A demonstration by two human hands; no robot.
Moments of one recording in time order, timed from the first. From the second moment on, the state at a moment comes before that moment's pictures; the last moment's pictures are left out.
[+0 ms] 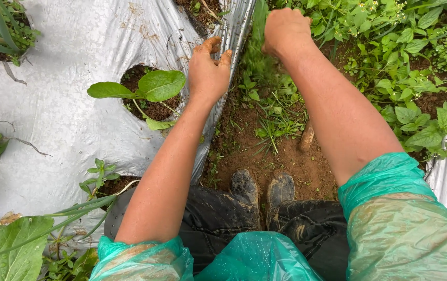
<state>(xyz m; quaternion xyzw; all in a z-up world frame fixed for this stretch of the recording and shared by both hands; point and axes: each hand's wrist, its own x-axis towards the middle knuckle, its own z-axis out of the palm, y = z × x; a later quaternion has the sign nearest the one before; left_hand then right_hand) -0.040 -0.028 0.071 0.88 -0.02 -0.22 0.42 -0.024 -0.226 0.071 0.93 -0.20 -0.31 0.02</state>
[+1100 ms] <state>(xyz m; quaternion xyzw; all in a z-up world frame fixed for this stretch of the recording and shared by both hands) -0.013 -0.027 -0.018 0.89 -0.02 0.00 0.46 0.033 -0.142 0.022 0.97 0.07 0.17 -0.13</state>
